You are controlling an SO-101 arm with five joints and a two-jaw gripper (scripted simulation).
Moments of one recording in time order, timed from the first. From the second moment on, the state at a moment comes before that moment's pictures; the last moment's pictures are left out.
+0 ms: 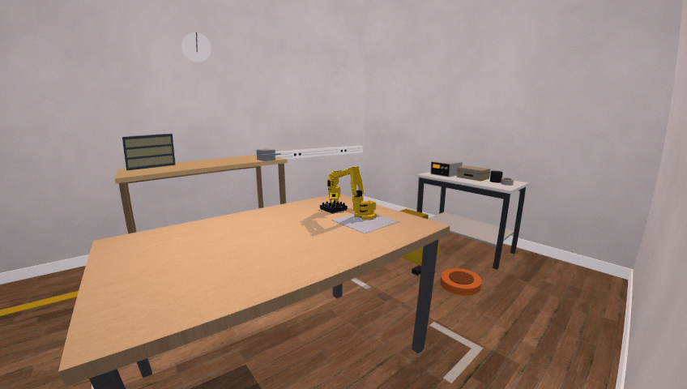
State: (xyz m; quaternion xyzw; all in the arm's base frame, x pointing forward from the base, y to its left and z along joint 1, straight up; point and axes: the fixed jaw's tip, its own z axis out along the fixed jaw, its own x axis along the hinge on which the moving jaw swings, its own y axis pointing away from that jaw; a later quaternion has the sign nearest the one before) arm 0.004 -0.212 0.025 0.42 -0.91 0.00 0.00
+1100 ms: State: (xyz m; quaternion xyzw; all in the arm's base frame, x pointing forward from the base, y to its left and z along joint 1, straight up) arm 0.004 -0.213 0.025 0.42 -0.91 0.00 0.00
